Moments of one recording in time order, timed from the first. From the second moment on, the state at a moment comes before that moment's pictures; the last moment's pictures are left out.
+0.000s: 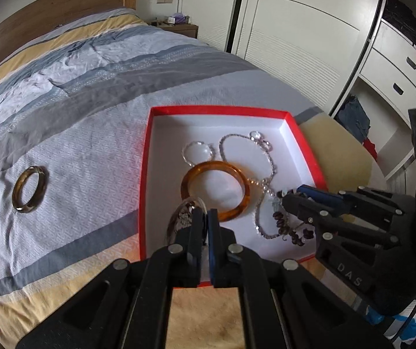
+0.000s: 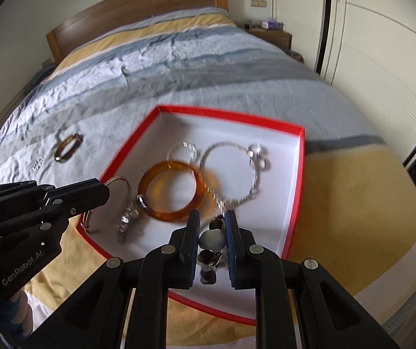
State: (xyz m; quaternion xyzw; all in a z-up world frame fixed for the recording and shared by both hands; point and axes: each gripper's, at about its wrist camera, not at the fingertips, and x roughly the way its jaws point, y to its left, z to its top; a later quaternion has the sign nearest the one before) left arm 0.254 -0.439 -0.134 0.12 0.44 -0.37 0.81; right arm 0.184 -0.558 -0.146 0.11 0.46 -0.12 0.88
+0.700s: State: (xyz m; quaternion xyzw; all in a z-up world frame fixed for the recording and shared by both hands) left arm 0.247 -0.445 -0.171 0.13 0.50 -0.37 0.78; right arm 0.162 -0.563 -0.176 0.12 0.49 -0.11 0.86
